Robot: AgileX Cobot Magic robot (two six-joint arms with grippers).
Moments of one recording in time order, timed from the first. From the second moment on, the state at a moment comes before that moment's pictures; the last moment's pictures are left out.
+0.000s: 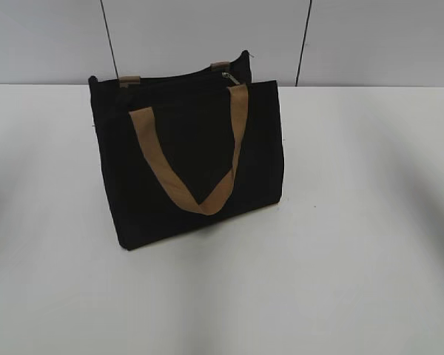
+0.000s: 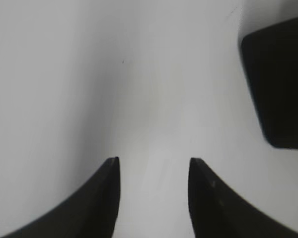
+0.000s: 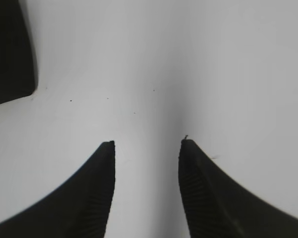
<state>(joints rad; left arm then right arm) -0.12 1.32 -1.12 0.02 1.09 -0.19 0.12 1.52 -1.51 -0.02 1.21 -0.03</state>
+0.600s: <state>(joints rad) -0.12 0.74 -0.93 0.02 1.21 -0.19 0.10 0.87 -0.87 0.08 1.22 -0.06</state>
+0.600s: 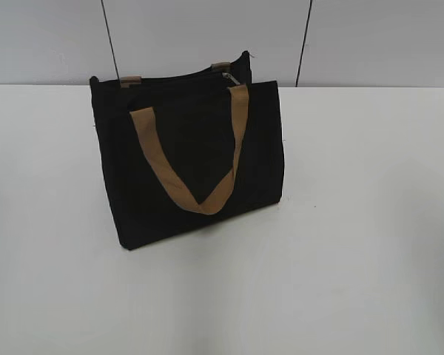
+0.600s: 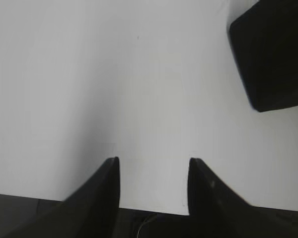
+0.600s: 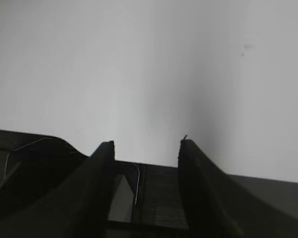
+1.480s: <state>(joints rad) -0.12 -0.01 -0.59 -0.03 1.11 -0.01 0.10 -0.01 -0.52 0.09 1.22 -0.22</state>
